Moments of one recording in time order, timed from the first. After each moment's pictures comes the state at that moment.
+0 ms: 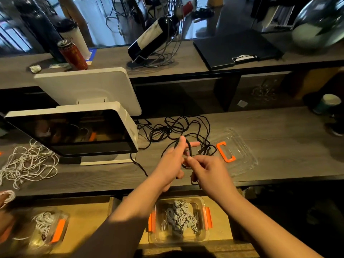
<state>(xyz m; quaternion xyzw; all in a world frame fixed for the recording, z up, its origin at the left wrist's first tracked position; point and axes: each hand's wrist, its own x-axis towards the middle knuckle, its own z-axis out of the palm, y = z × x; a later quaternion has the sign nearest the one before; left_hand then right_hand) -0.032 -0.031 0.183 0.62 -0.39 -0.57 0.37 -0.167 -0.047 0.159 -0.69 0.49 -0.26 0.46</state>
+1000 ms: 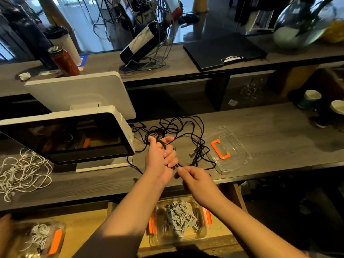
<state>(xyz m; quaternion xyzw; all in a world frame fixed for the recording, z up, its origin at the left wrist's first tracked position) -0.020 -0.036 0.169 0.45 -0.06 -0.62 0.64 -0.152 -0.016 0.137 -0.66 0.50 -0.21 0.53</state>
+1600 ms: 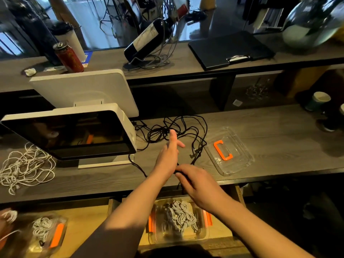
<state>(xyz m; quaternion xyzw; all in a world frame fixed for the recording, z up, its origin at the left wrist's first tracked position) -0.022 -0.051 0.147 0.70 -0.39 -0.46 0.38 -0.158 -0.023 0.146 -0.84 0.38 -0.19 0.34</state>
